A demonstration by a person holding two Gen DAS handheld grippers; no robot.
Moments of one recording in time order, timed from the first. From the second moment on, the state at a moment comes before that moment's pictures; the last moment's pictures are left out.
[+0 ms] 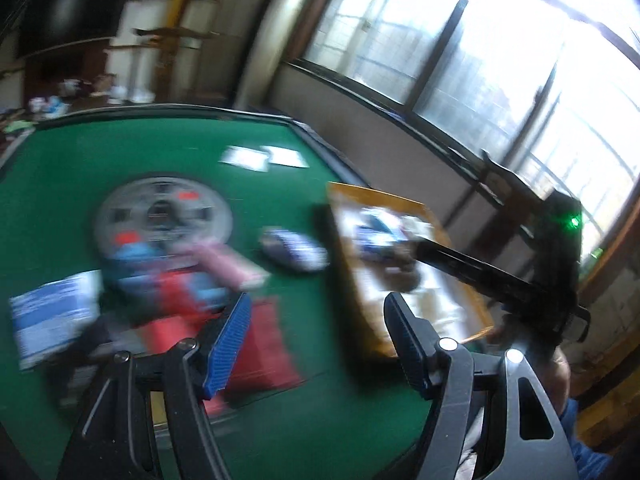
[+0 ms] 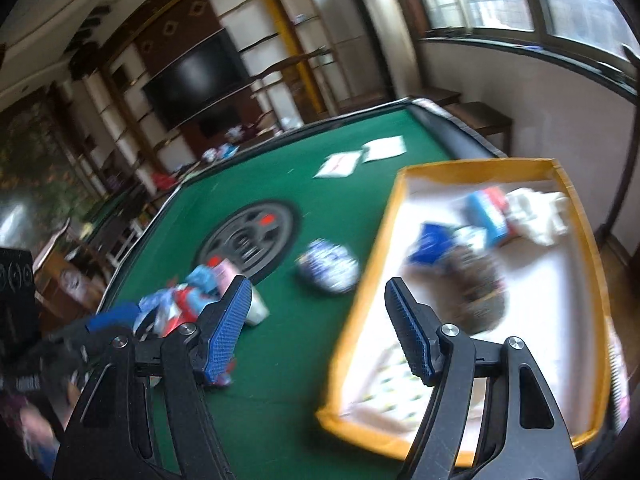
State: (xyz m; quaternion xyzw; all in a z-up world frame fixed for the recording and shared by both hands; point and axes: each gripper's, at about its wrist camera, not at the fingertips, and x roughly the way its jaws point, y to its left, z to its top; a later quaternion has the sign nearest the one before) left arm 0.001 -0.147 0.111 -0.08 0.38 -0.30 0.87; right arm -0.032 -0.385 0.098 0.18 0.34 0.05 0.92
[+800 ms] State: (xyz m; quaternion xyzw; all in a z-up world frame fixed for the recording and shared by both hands) left arm 0.028 0.016 0.018 -0.13 0.47 -0.24 0.84; right arm -0.046 -0.344 0.061 0.18 0.37 0.10 0.91
